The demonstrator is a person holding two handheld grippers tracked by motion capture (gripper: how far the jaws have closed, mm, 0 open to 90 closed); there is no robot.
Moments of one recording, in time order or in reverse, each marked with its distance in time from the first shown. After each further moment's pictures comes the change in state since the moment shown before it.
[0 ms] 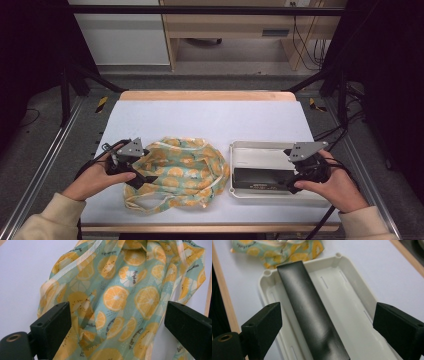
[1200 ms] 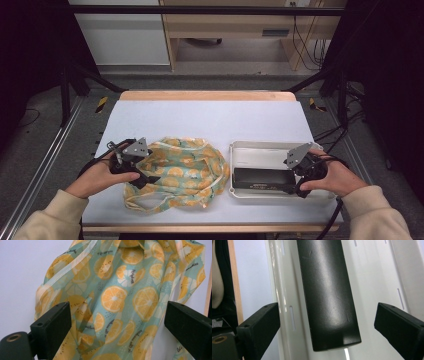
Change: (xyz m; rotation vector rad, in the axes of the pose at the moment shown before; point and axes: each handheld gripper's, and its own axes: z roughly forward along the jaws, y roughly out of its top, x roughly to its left) left arm -0.001 0.009 0.005 0.040 -0.015 0.036; right arm -0.026 -0.032 0.034 0.228 0.242 -0.190
